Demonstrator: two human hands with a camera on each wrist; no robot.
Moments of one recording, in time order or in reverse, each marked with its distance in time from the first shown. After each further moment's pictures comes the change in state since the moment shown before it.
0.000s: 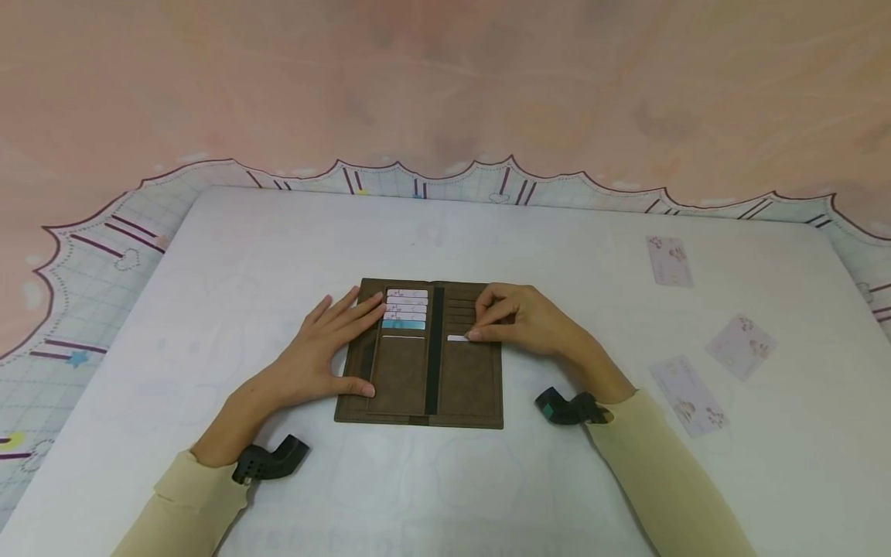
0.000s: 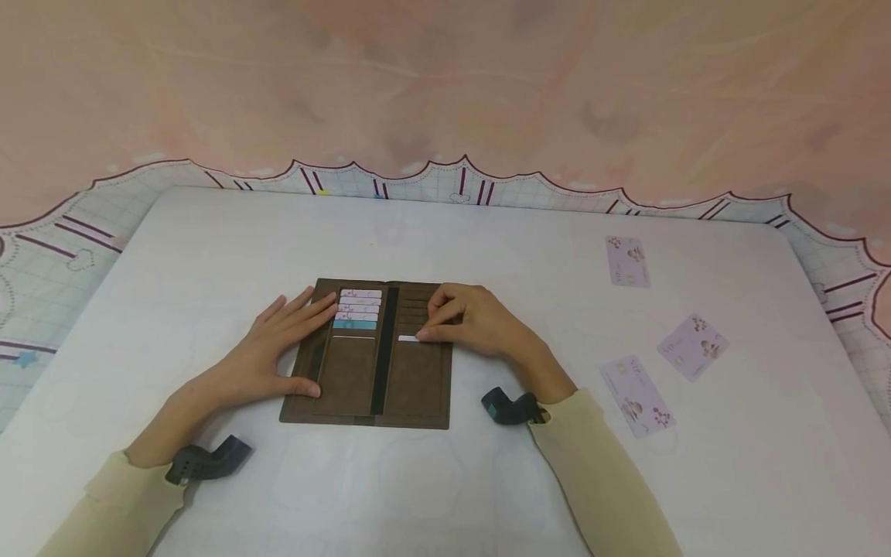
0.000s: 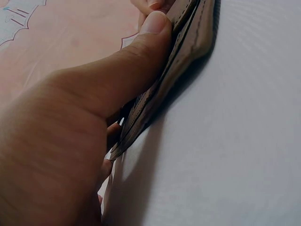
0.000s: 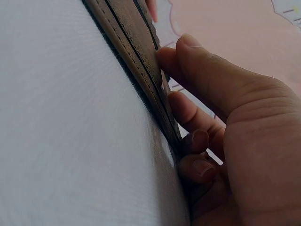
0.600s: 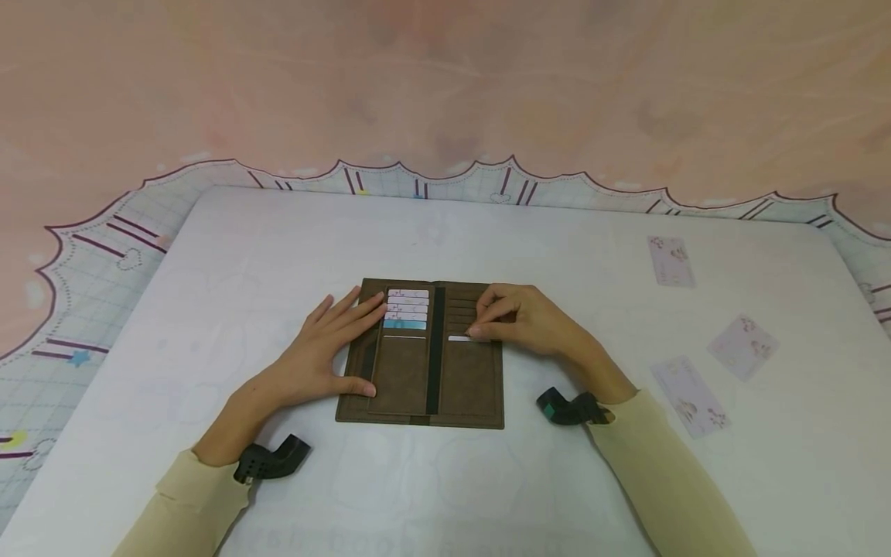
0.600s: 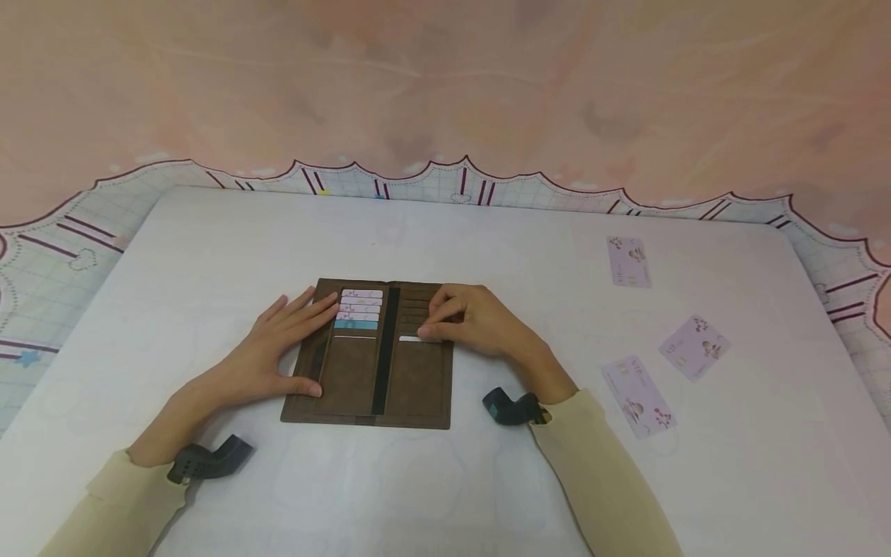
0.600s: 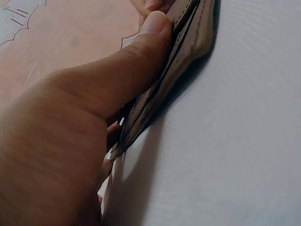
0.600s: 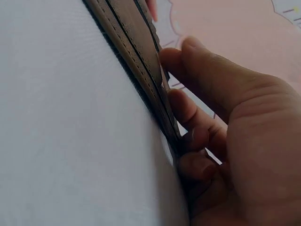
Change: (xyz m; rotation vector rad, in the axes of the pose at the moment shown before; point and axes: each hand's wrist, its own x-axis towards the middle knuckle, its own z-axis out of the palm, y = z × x) left_hand 0.000 0.001 0.000 -0.003 -0.006 -0.009; right_hand -0.001 0.003 0.001 -0.003 0.018 0.024
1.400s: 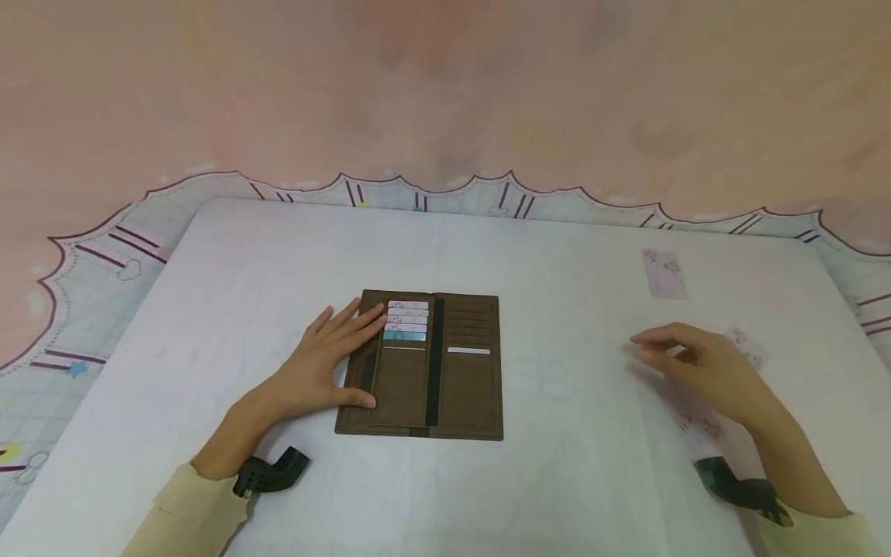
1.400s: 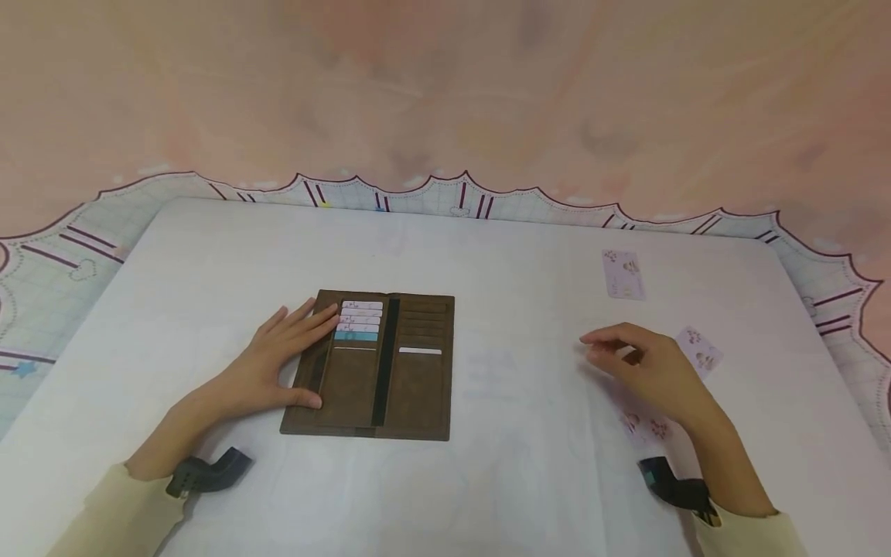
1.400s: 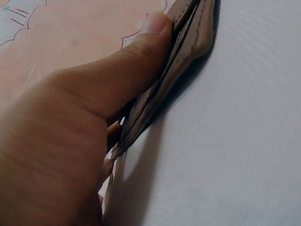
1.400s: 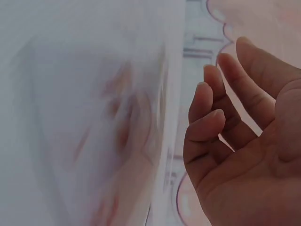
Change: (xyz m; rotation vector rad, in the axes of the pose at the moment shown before) left_hand -0.003 0.000 -0.001 0.005 0.008 0.009; right_hand -0.161 0.005 -0.095 -0.268 0.257 0.371
